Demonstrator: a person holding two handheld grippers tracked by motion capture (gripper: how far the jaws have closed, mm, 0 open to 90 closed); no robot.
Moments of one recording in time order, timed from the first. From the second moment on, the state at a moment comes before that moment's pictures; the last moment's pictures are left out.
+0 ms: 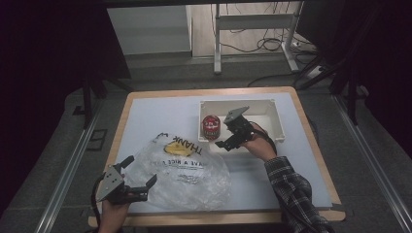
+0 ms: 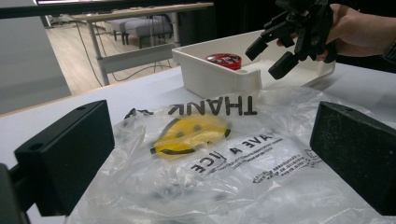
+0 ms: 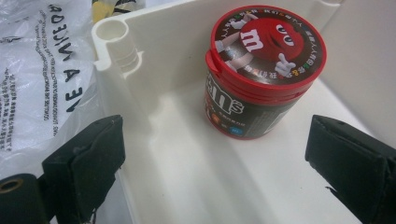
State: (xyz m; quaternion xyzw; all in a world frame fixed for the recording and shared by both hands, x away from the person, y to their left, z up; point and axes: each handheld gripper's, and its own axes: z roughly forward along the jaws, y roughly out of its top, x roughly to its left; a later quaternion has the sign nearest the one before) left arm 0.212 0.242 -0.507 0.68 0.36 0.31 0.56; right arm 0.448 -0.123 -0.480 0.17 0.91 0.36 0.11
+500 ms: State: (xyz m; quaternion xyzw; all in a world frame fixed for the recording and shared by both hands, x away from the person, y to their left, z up) left arm 0.212 0.242 -0.507 0.68 0.36 0.31 0.56; right arm 0.438 -0.125 -0.479 0.17 0.91 0.36 0.11
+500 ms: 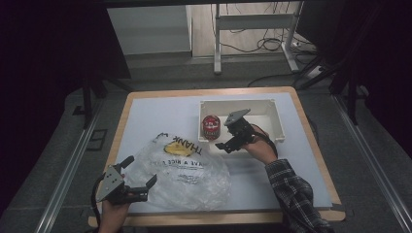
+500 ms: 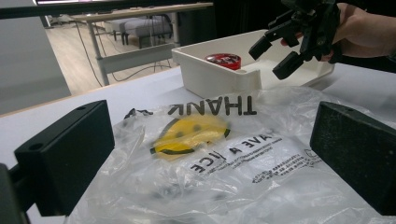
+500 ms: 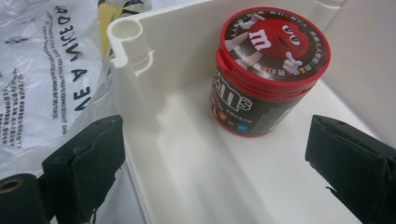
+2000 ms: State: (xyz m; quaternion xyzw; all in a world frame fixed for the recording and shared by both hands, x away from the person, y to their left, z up) left arm 0.211 0.242 -0.507 0.68 0.36 0.31 0.56; right arm 0.406 -0.135 -0.478 0.17 0.90 0.39 0.11
